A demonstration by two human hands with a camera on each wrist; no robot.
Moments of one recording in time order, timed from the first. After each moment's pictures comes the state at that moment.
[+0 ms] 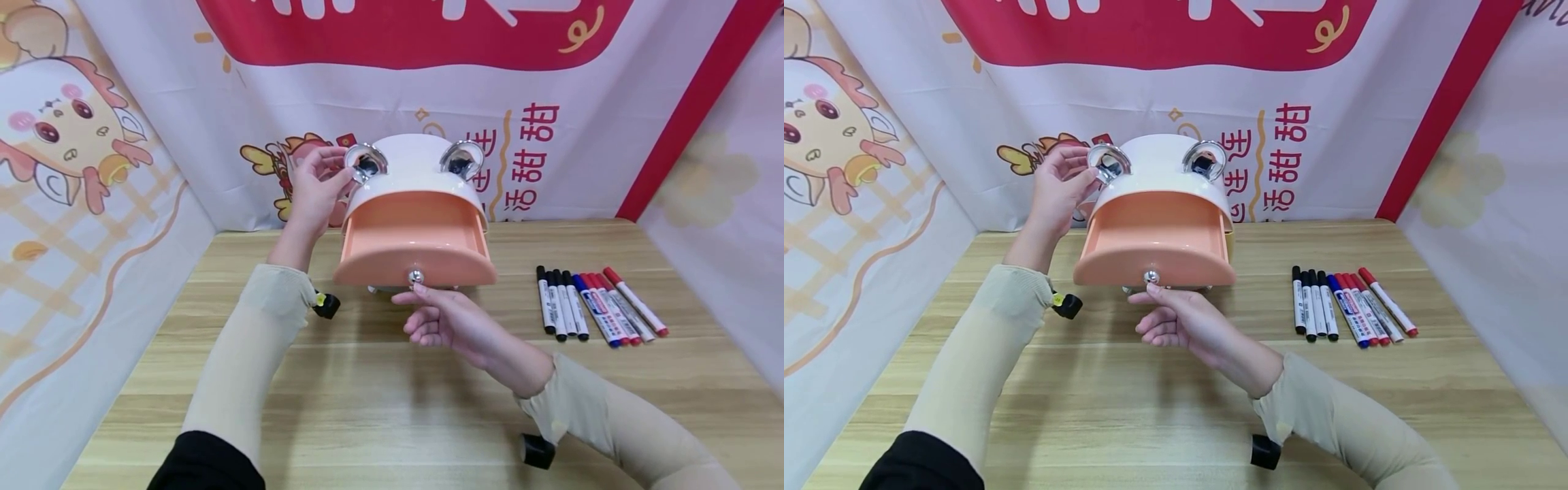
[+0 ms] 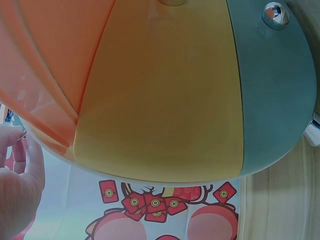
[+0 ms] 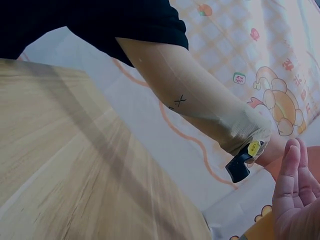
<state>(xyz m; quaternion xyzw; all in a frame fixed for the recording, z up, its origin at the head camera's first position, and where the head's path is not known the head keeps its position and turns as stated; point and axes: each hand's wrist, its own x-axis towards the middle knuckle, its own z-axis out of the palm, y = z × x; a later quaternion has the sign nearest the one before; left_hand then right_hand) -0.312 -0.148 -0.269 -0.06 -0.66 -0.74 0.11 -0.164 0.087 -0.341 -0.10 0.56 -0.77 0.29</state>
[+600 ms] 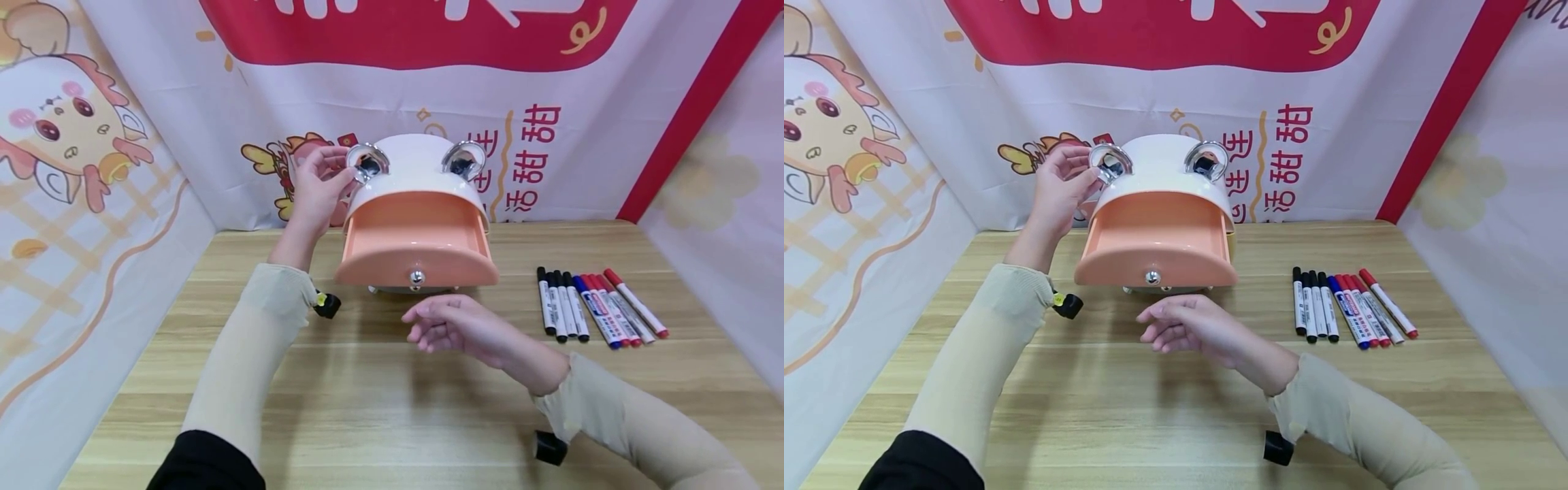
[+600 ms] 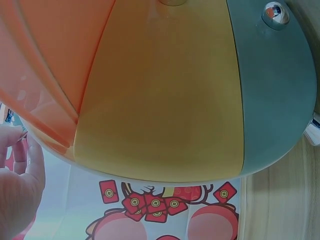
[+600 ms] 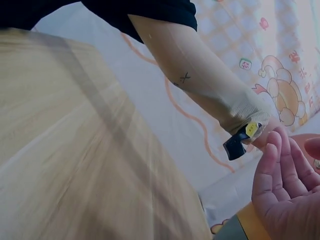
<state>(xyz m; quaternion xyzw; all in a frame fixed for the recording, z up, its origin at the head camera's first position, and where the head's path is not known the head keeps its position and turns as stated) -0.312 -0.148 -0.268 -0.06 -0.67 -0.74 0.11 -0.167 0.104 -0.347 -0.19 0.59 -0.72 0.32</state>
